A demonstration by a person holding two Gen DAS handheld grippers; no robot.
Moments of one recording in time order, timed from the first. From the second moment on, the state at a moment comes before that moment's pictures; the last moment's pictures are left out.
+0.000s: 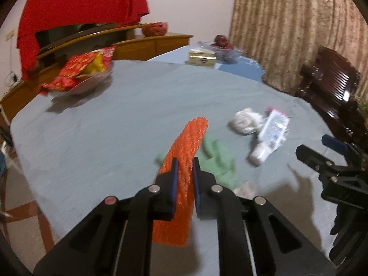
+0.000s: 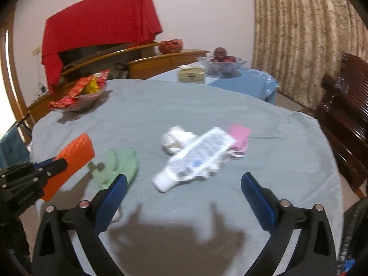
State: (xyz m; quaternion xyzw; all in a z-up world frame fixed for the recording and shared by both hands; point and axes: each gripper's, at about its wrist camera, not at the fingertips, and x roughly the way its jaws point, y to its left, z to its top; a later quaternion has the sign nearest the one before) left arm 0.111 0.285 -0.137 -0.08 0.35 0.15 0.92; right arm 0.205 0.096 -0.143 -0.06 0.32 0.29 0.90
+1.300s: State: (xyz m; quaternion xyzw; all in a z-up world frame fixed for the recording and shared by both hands) left arm 0.081 0.324 -0.167 -0.12 0.37 0.19 0.90; right arm 0.188 0.187 -0.198 -0.11 0.41 0.38 0.82
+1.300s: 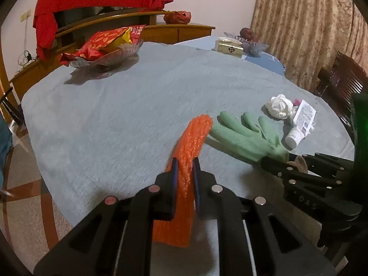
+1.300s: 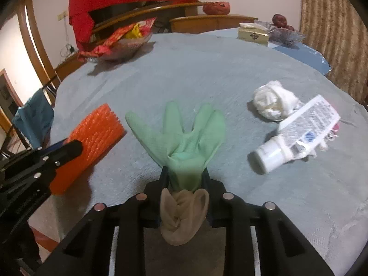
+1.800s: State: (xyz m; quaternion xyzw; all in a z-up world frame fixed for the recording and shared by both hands) left arm 0.099 0.263 -0.113 -0.10 0.33 0.13 0.93; right arm 0.183 0.098 -0.115 -0.06 0.34 0.33 0.88
